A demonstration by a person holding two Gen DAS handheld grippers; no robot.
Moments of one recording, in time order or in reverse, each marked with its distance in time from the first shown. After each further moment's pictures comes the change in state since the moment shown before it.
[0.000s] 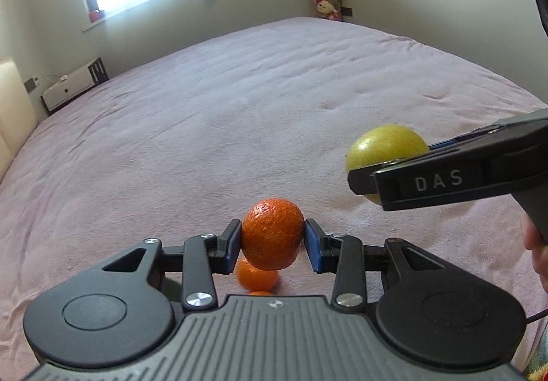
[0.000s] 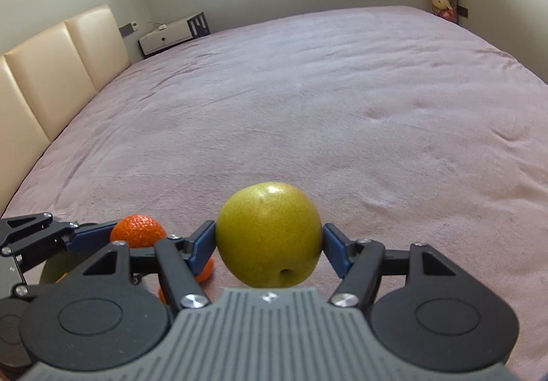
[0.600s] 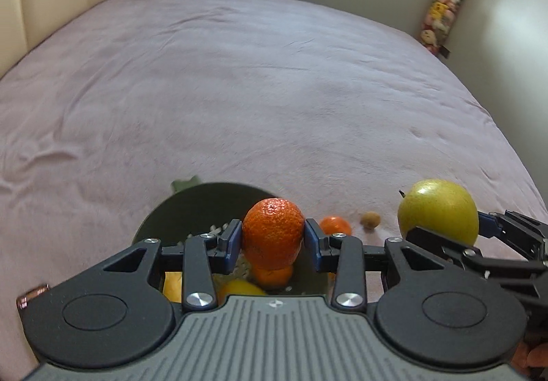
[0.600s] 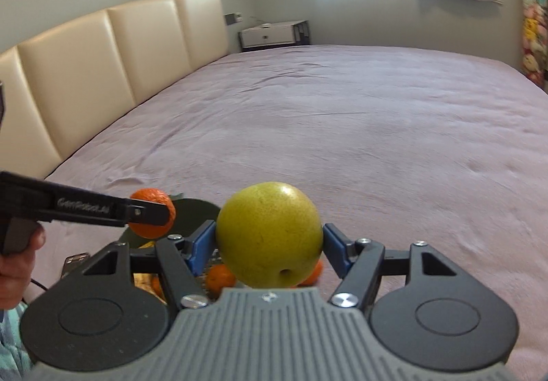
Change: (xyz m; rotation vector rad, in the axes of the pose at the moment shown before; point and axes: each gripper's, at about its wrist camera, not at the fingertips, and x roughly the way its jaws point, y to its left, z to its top) left arm -0.033 0.142 -0.039 -0.550 0.147 0.026; right arm -0.024 0.095 -0.017 -0.281 -0.040 0.244
